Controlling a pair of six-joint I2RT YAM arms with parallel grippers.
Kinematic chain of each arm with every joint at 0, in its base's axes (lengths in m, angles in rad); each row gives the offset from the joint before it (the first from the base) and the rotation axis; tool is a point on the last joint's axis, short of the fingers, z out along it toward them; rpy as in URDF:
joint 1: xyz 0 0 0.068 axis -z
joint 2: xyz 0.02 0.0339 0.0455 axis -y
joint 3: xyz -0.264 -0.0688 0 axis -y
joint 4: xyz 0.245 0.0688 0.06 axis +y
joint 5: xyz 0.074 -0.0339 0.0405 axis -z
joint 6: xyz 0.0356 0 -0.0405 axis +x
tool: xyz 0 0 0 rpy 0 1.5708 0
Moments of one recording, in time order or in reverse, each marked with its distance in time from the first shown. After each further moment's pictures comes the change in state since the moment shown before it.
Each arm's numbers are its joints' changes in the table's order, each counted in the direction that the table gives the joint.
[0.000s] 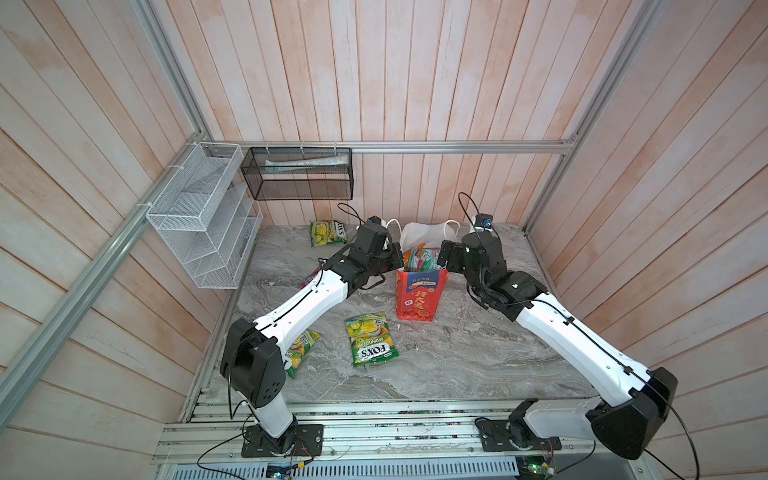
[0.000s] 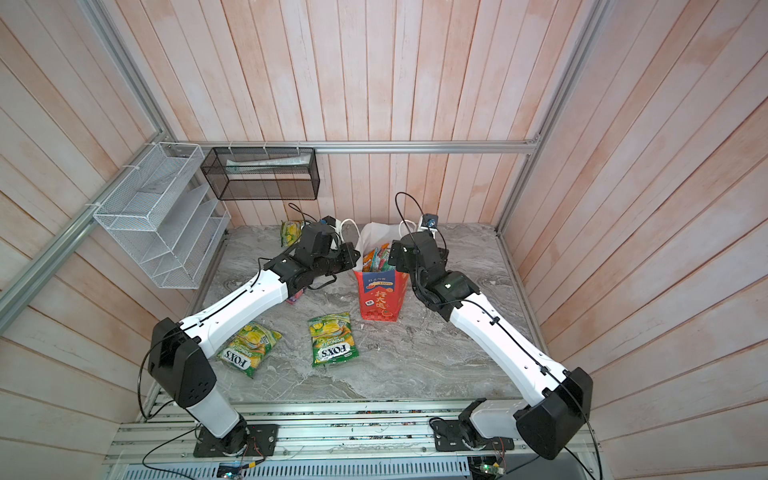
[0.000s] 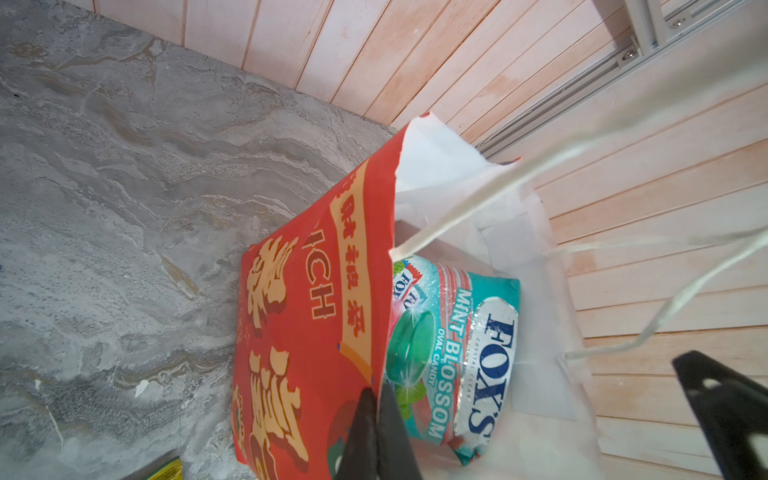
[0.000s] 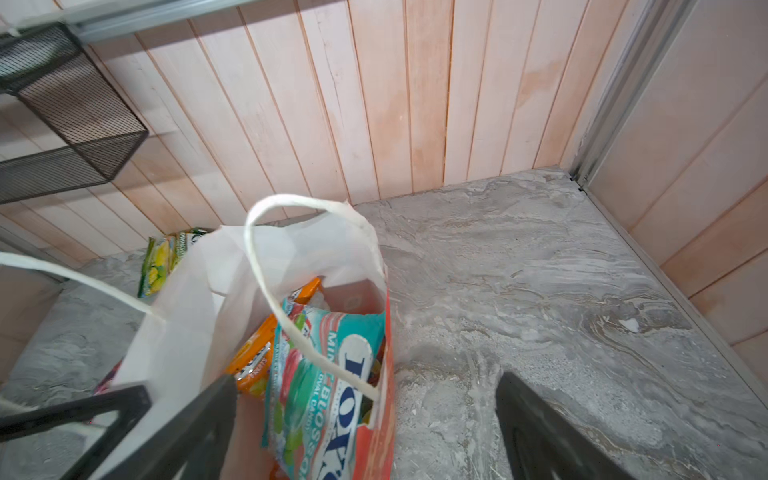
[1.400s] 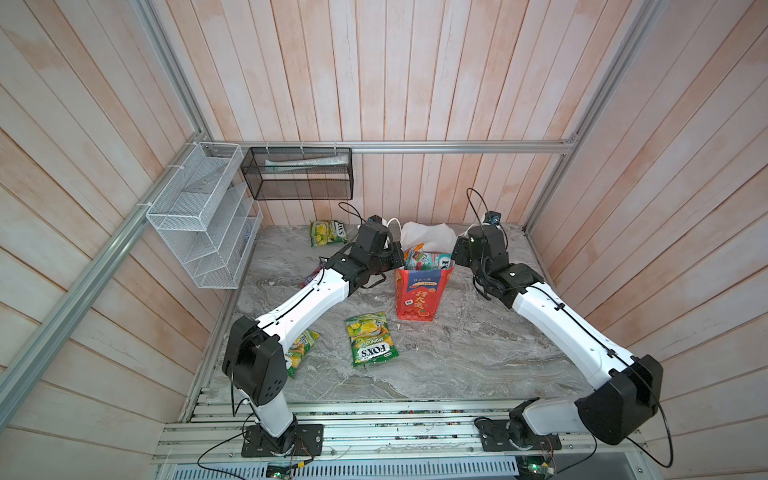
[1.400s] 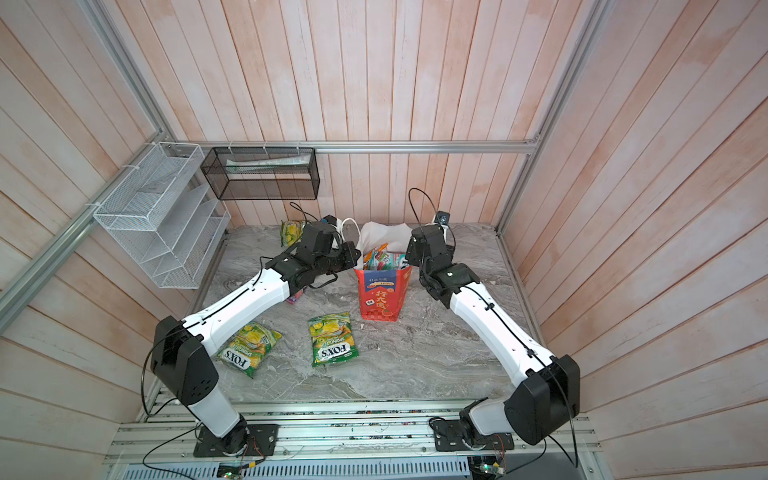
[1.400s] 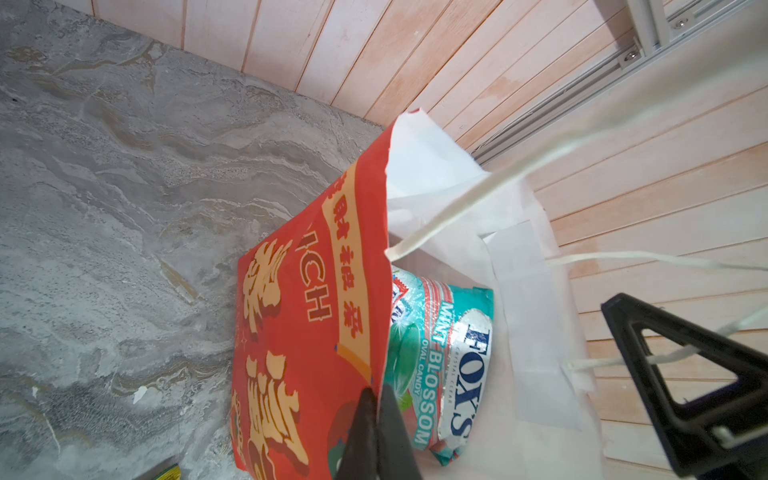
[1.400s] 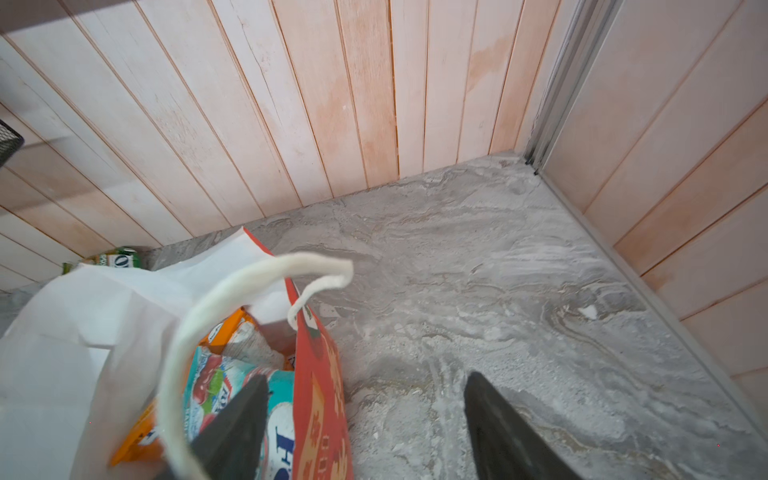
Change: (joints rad) left arm 0.000 -0.017 0.015 -0.001 -0.003 0.003; right arm 0.150 -0.069 0.003 -0.027 -0.063 0.012
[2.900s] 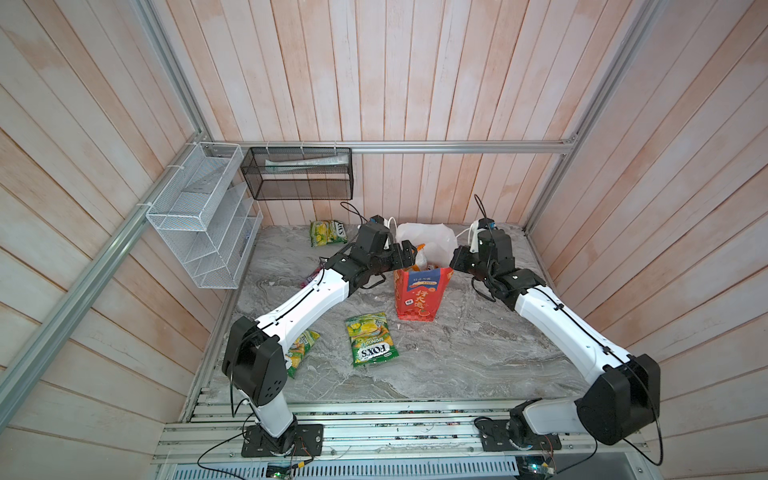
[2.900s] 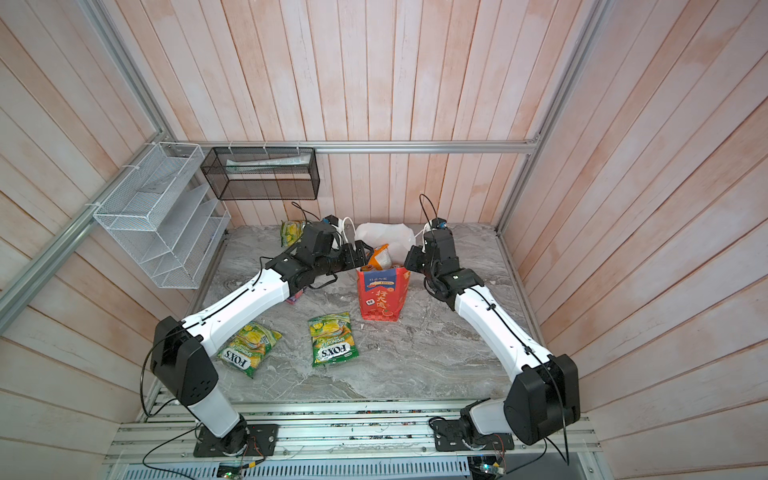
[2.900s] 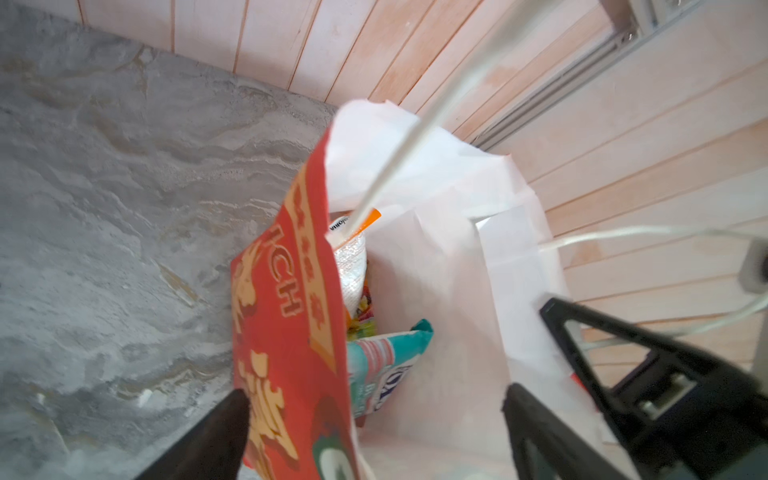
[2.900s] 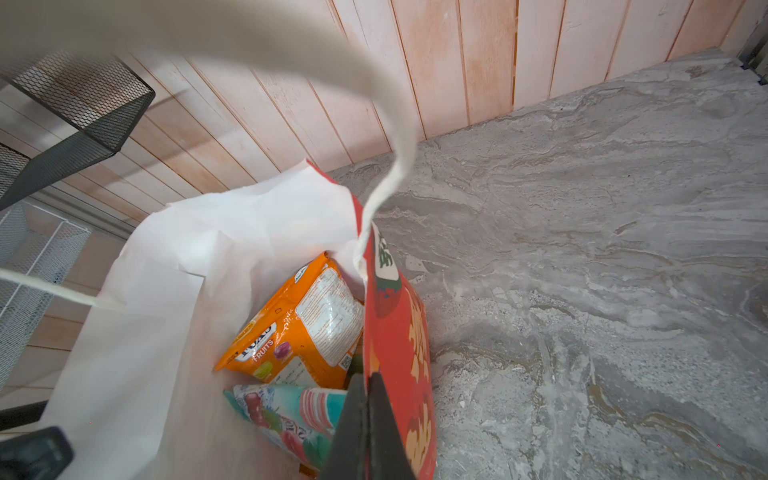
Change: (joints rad) left arm 0.001 0.010 0.000 0.008 0.009 0.040; right arm 0.080 0.002 -0.113 -0.130 -0.401 0.037
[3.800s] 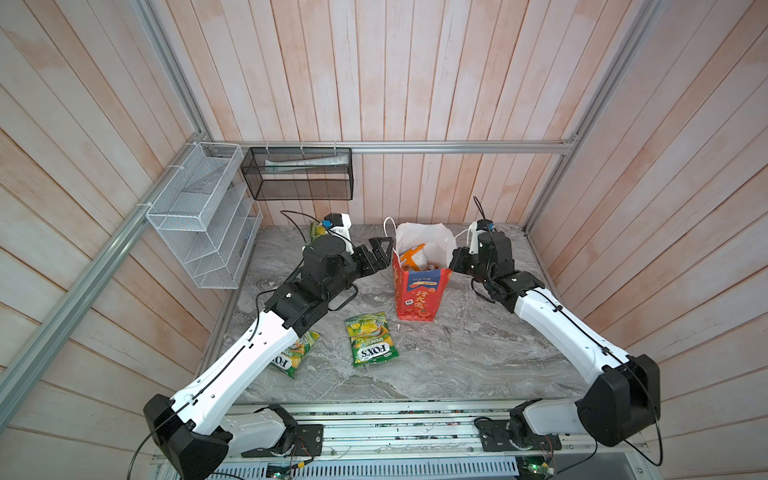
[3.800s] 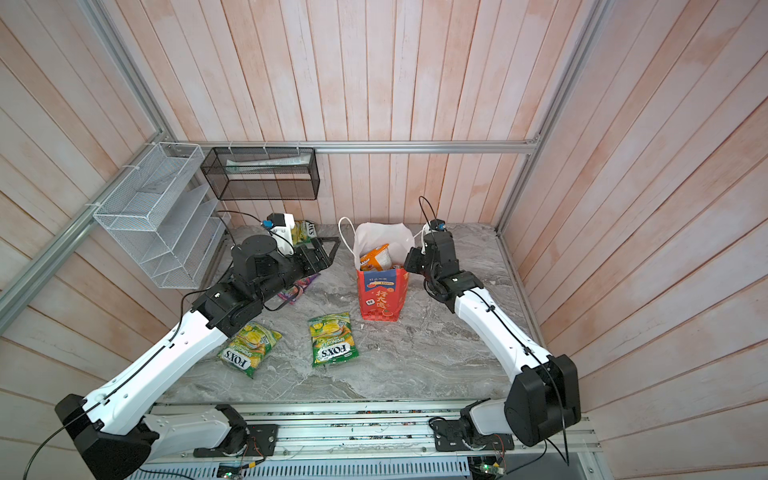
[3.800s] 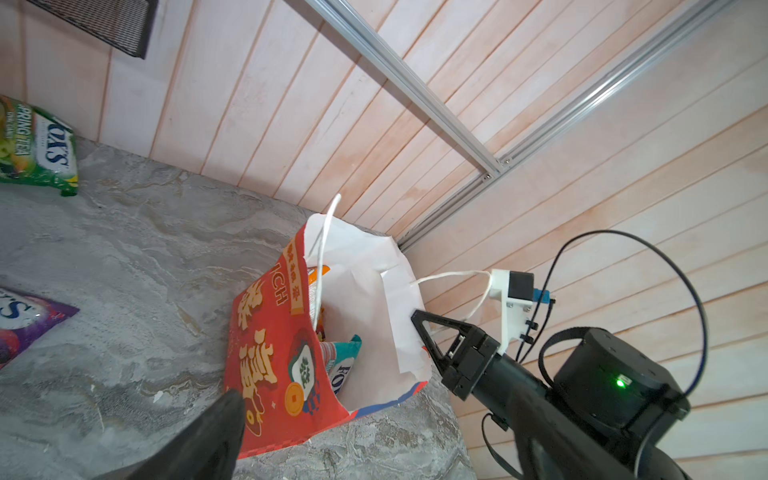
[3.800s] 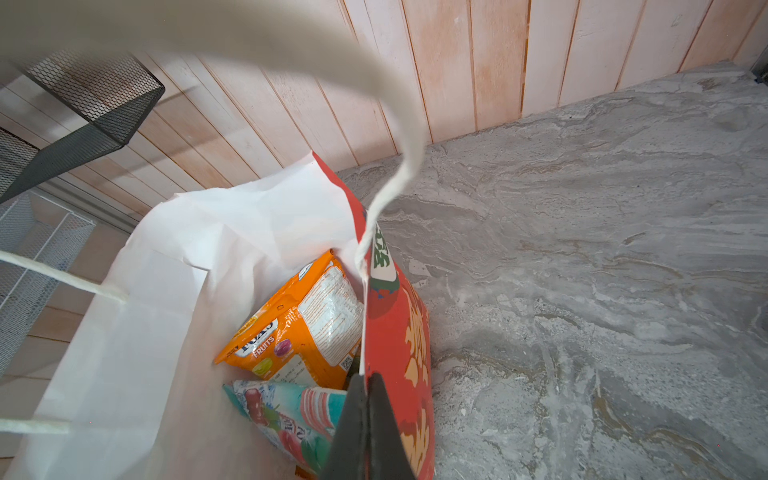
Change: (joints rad) left arm 0.016 0.478 -0.233 -0.048 -0.157 -0.082; right arm 0.001 0.007 -0.028 -0.041 -0.016 -0.026
